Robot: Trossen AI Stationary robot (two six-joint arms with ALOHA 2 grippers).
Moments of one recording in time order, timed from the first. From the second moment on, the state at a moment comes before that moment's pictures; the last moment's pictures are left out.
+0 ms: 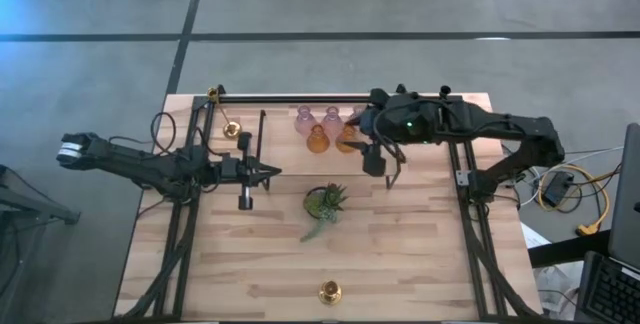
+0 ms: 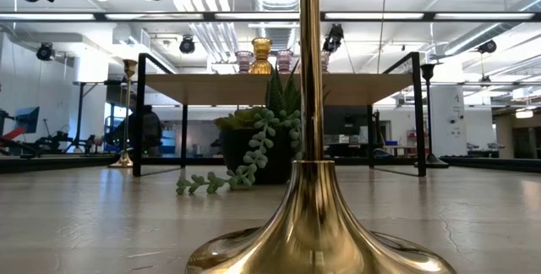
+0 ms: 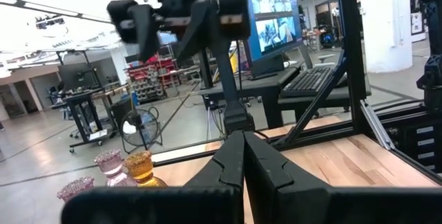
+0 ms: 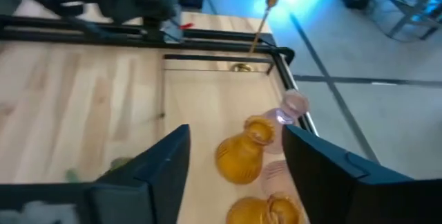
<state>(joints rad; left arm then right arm) -0.13 0.80 0.45 0.54 -0.13 0.25 -0.02 1.43 1.62 -0.73 0.19 -0.08</state>
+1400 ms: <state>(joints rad) -0.13 0.78 0.45 0.47 -0.13 0.26 0.67 1.43 1.44 -1.16 0.51 0.82</state>
